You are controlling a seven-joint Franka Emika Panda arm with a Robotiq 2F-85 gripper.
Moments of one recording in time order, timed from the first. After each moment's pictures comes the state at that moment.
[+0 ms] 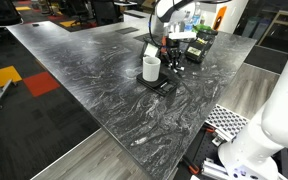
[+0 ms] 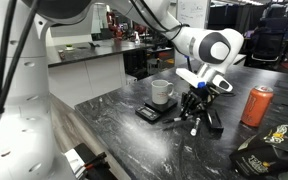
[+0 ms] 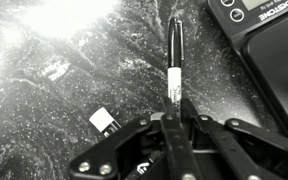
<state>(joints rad) -0.22 0.24 -0.23 -1.89 0.11 1.68 0.07</state>
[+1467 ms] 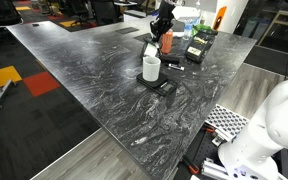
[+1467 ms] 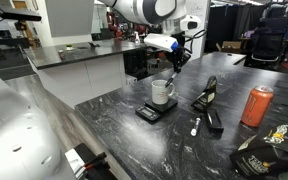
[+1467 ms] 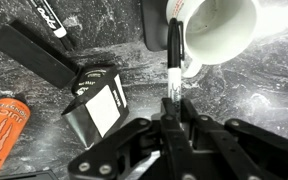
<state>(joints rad) -0.08 -0.29 -0.12 -2.21 0.05 2.24 -0.02</state>
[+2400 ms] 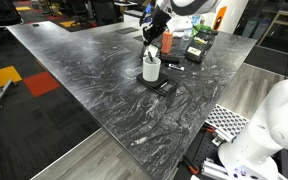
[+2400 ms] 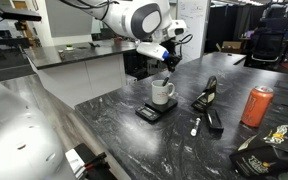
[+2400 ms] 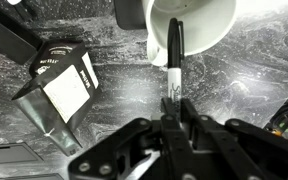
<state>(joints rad) -0.02 -0.33 -0.09 -2.36 0.05 2.51 -0.02</state>
